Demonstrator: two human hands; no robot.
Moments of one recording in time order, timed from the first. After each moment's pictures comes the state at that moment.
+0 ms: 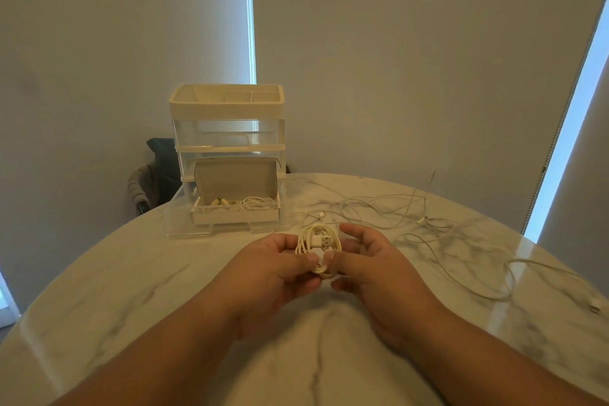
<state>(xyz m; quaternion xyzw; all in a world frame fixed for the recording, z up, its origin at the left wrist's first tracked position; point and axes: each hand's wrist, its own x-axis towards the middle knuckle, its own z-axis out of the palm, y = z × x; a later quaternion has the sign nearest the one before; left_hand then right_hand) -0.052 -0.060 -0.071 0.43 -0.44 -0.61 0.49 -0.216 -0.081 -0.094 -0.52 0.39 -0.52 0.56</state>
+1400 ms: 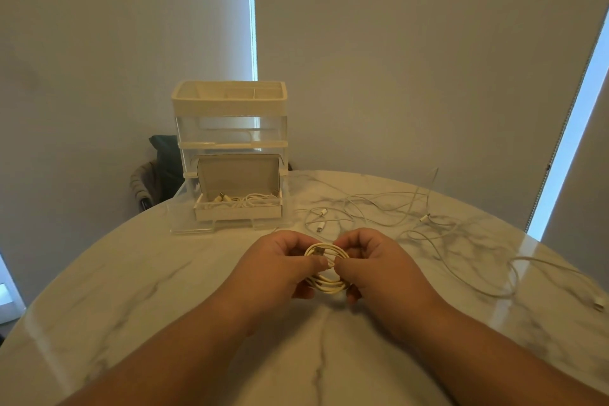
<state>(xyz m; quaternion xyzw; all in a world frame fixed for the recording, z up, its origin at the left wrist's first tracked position) -0.055 -0.065 -0.080 0.50 -0.56 -0.47 0.47 -0.219 -0.080 -0.090 -0.60 0.48 -0.46 0.44</state>
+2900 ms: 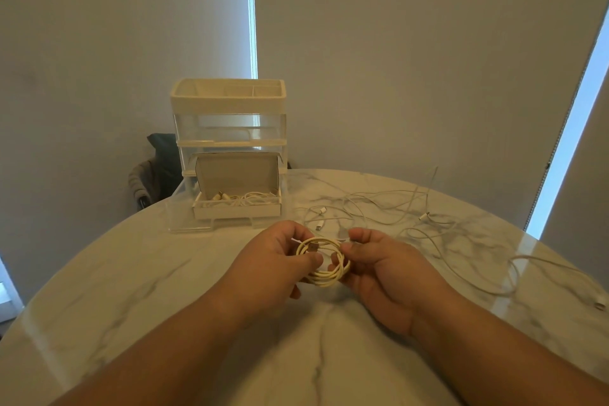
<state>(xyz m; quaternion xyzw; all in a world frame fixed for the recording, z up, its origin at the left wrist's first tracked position) -0.049 -0.063 -0.075 0.54 -0.62 -0.38 0.43 -0.219 -0.081 -0.078 -0.35 0.35 -0.53 0.69</state>
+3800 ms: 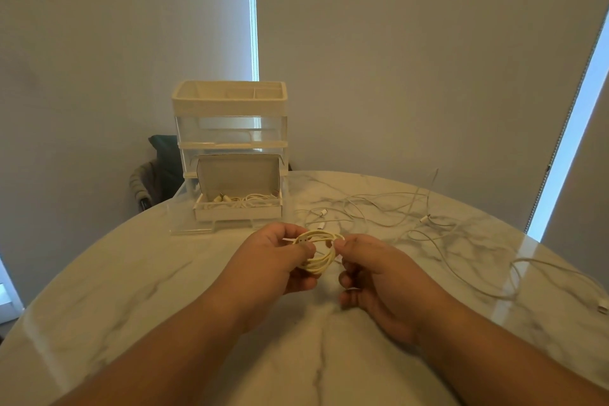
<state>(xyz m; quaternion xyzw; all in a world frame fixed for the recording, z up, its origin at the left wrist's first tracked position) -0.052 -0.063 -0.071 0.49 -0.48 -0.51 0.52 -0.218 -0.073 -0.082 -0.48 0.39 -0.46 0.63</state>
